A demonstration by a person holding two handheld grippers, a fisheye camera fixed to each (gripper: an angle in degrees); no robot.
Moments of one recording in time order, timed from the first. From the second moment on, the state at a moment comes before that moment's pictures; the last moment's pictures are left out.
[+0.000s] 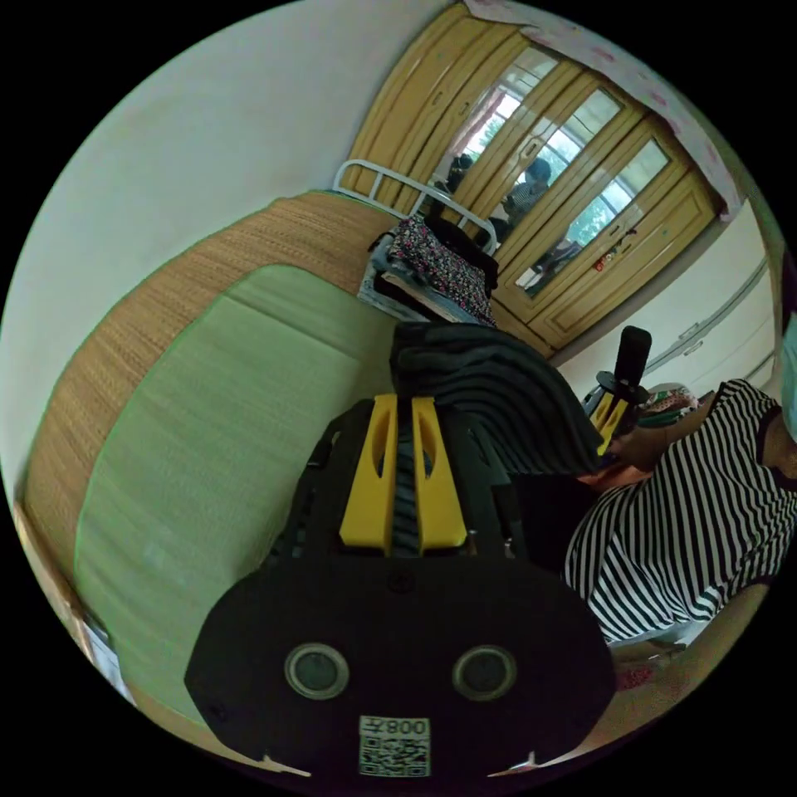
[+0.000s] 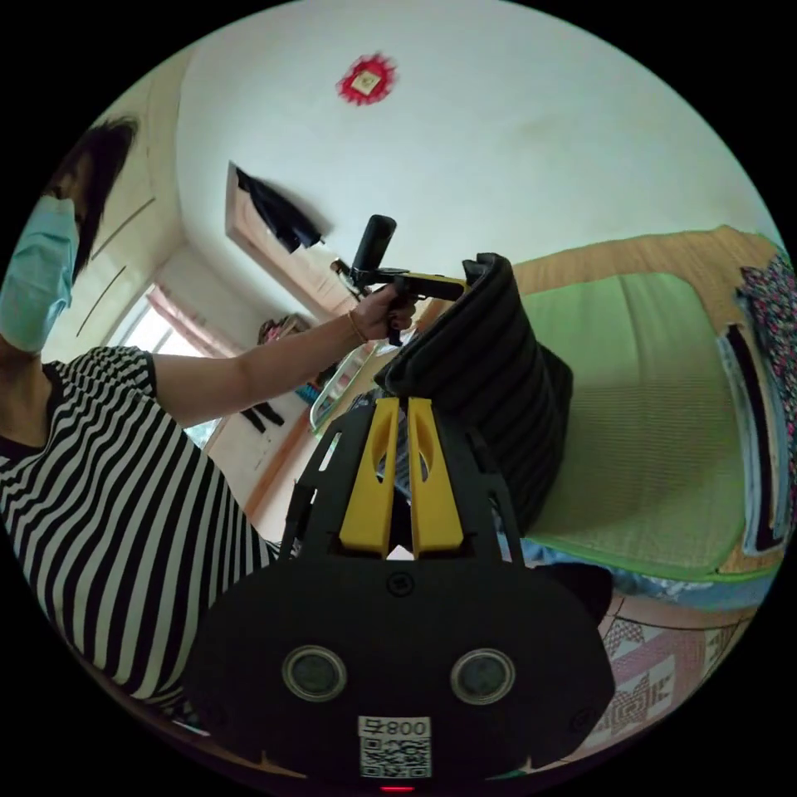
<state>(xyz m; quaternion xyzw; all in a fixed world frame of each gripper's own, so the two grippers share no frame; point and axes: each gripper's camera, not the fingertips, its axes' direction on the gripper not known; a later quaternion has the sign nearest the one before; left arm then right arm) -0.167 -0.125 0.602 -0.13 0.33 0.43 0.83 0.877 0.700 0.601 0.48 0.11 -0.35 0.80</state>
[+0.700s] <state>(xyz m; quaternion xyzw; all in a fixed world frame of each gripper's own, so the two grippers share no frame) -0.585 -0.079 0.566 -0.21 0.37 0.03 0.90 0.743 0.468 0.689 0.22 0.11 -0.31 0.92</state>
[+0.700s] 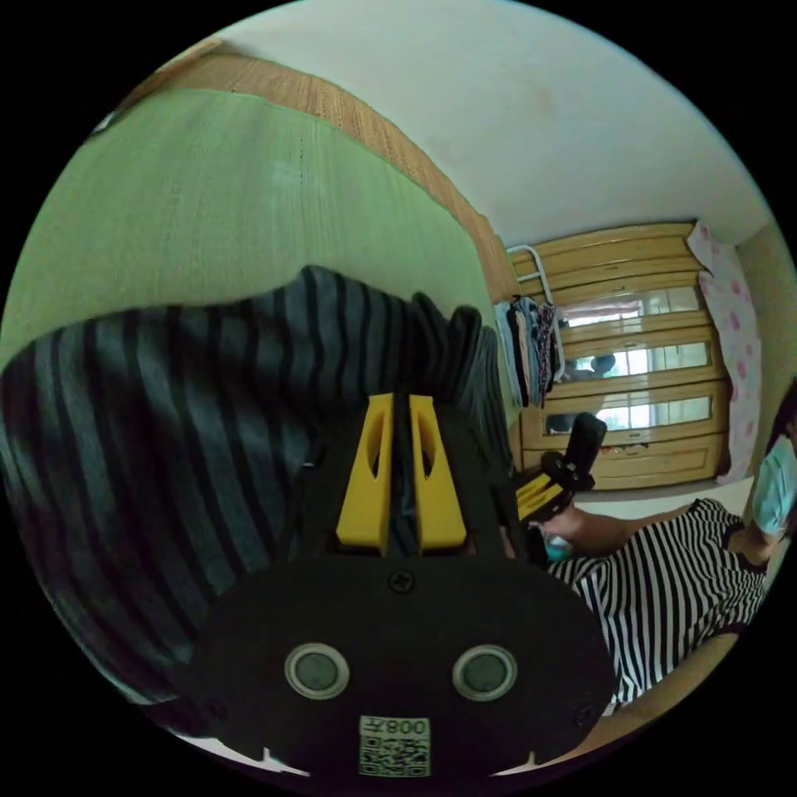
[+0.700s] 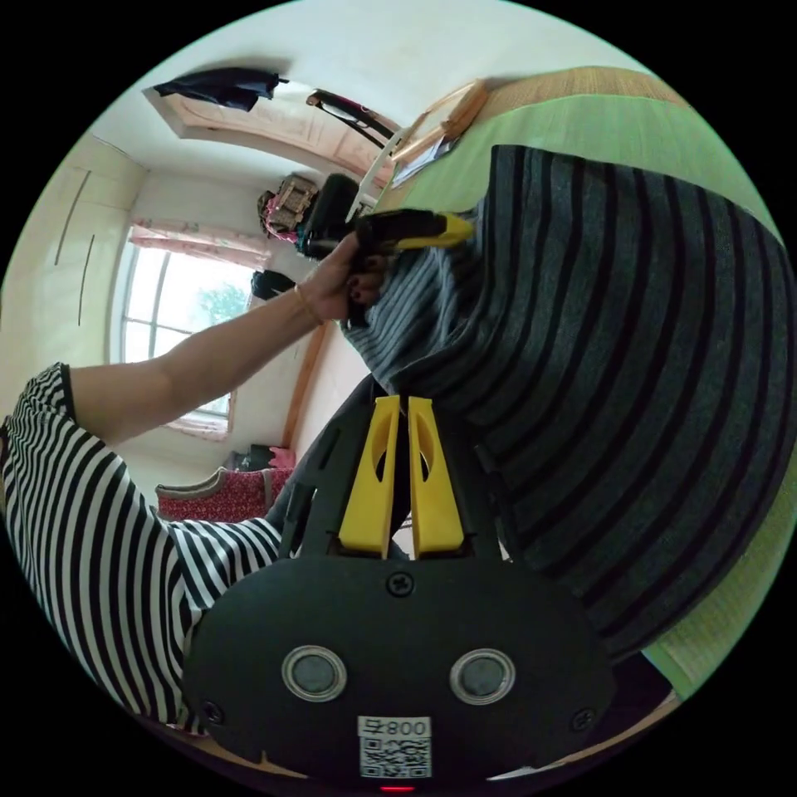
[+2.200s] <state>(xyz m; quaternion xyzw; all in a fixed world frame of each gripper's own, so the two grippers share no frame) -0.737 0.097 0.297 -0.15 0.29 0.01 0.94 0.459 0.375 0.678 0.27 0.45 -0.32 0.79</state>
